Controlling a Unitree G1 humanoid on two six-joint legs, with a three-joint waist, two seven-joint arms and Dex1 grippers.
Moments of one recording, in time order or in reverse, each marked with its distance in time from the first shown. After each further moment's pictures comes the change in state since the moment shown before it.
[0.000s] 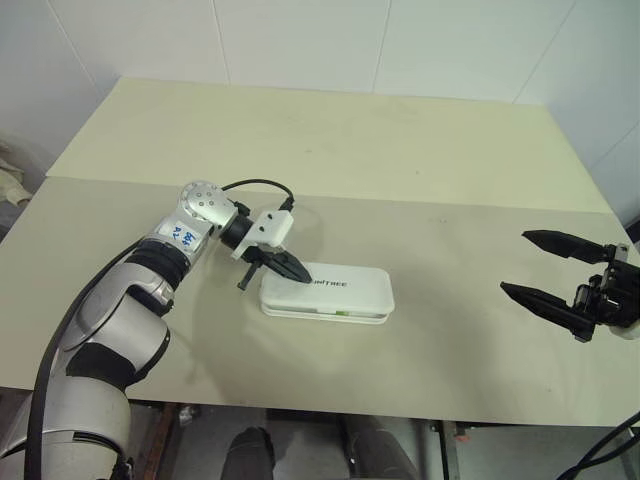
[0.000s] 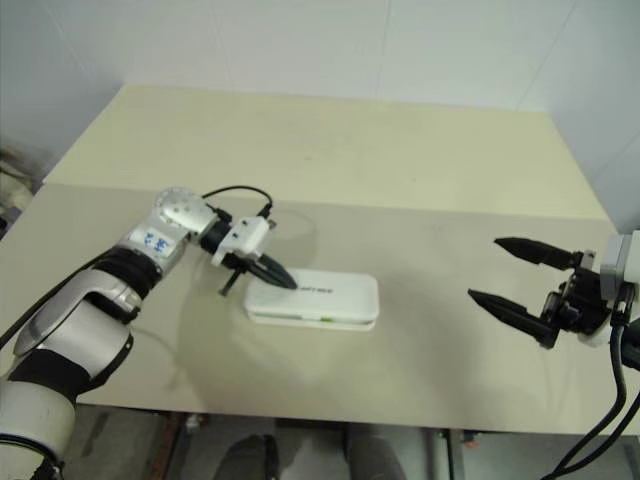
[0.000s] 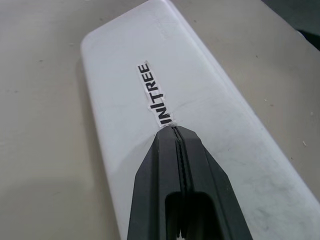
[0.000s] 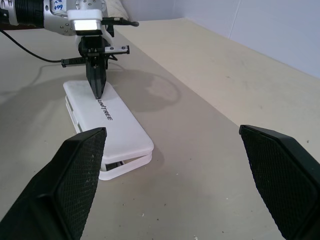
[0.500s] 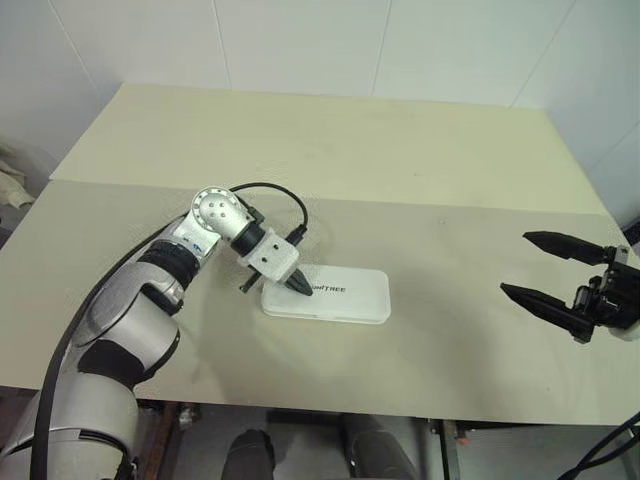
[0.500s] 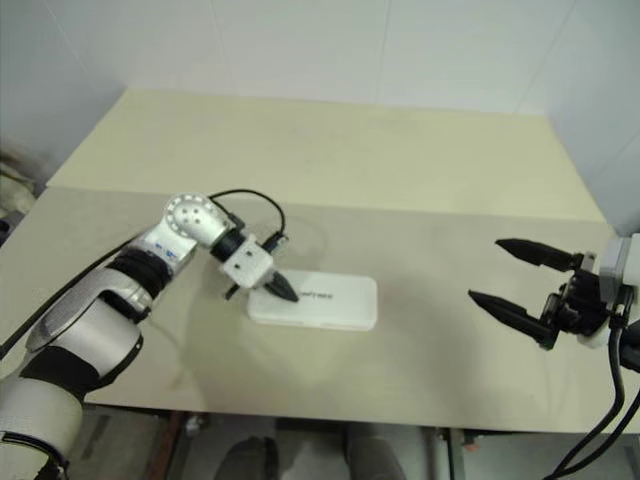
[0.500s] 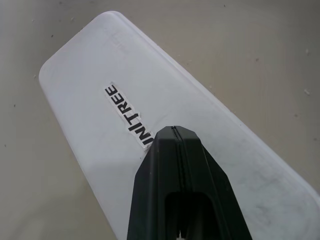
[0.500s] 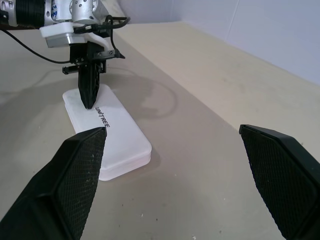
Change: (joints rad) left arm -0.023 -0.059 -0.028 0.091 0.166 -0.412 0.000; right arm -0.002 0.008 0.002 0.014 -0.009 -0.017 0.007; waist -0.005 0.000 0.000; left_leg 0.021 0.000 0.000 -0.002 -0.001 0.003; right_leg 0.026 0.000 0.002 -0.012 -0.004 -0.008
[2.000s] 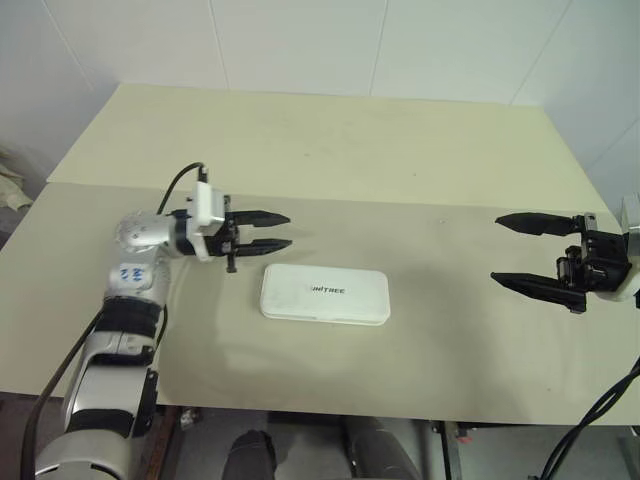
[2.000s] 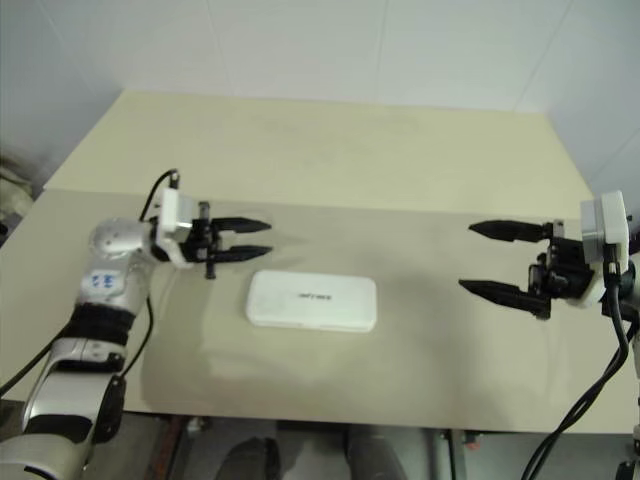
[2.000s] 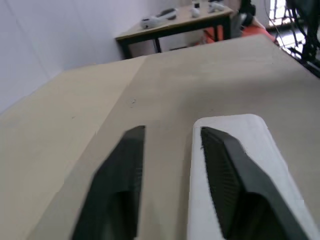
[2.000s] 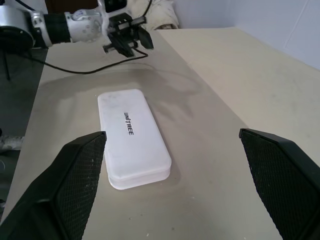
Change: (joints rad) left arm 0.524 0.054 0.875 -0.603 -0.187 0.727 0.148; right arm -0.348 -0.087 0.215 0.273 -0.057 -0.002 0.250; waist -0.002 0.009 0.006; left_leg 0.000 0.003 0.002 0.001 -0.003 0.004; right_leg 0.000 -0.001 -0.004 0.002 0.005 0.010
